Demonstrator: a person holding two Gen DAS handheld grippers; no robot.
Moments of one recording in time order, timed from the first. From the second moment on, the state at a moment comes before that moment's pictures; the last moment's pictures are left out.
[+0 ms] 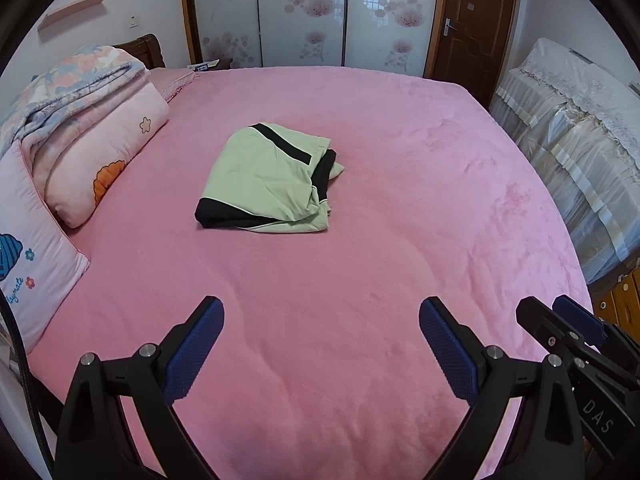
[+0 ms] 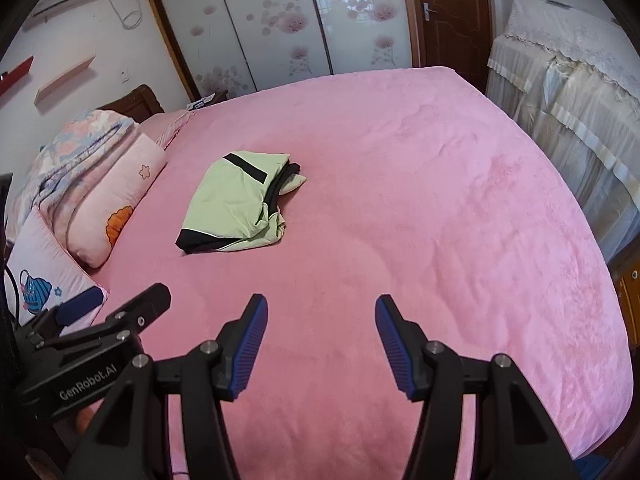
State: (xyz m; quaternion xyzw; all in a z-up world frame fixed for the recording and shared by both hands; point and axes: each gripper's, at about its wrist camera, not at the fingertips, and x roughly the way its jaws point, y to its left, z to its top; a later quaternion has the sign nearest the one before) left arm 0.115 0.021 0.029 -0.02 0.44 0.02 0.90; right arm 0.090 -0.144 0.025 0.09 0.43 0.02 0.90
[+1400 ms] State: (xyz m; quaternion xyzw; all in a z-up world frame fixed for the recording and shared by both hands) left arm 0.048 -0.017 0.023 0.01 0.42 0.04 0.90; right arm 0.021 -0.150 0.026 0.06 0.38 0.01 0.92
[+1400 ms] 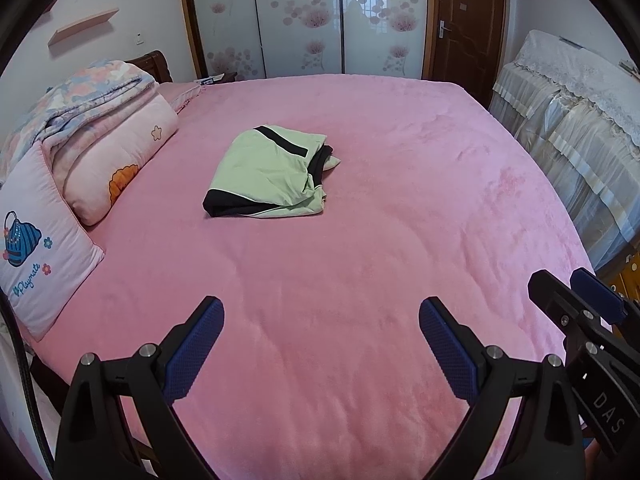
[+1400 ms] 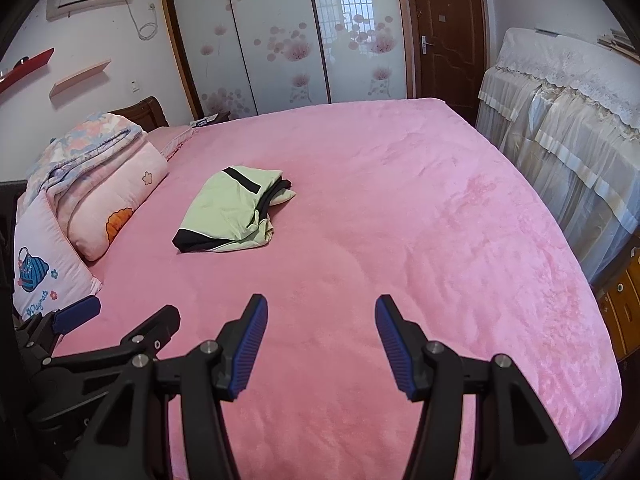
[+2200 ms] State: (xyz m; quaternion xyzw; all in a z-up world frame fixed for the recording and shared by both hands) left arm 0.037 -0.023 0.026 0.01 0.42 0.04 0.91; right arm 0.009 -0.151 0.031 0.06 0.38 0.02 0.92
